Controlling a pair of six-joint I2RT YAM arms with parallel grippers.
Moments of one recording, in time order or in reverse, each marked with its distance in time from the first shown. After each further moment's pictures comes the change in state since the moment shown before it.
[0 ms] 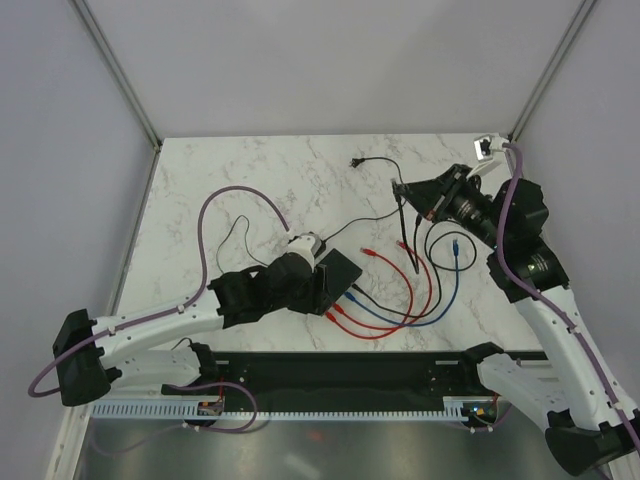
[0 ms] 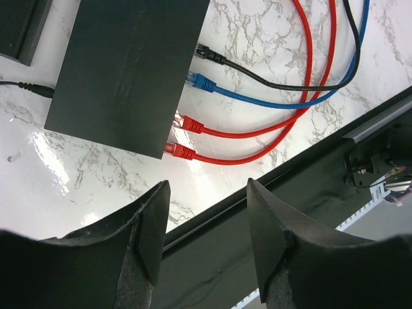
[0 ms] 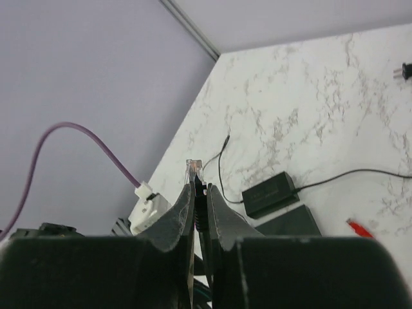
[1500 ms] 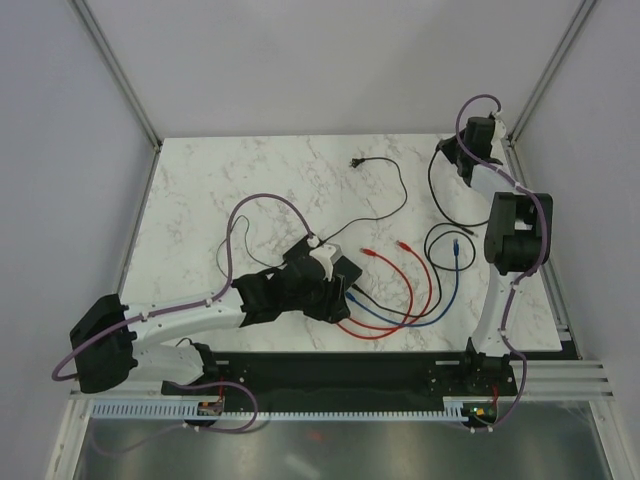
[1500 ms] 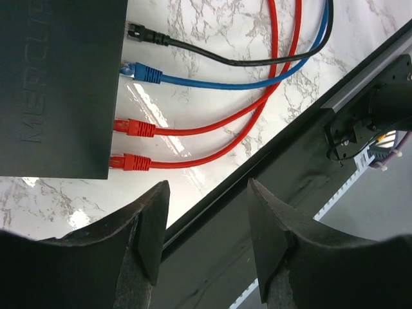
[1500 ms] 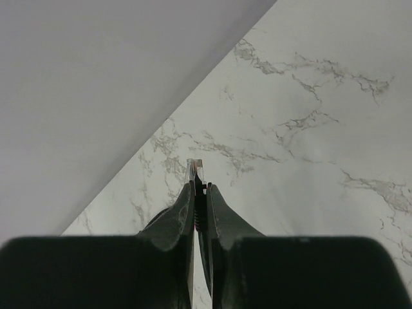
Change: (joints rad) left arm 0.000 0.112 -0.066 0.227 0.186 0.046; right arm -0.388 1.234 0.546 0.332 0.400 0.151
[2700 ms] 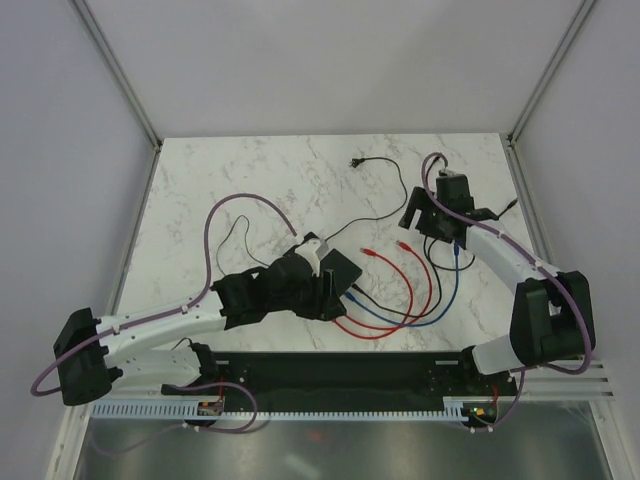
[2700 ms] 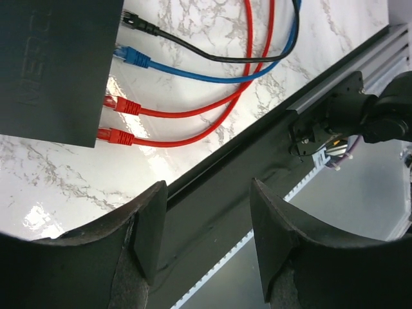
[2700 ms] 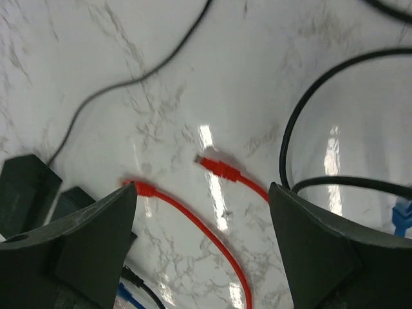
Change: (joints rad) left arm 0.003 -0.129 0.019 -0.110 0.021 -0.128; right arm 0.269 -0.661 -0.580 -0.453 -0.017 -0.305
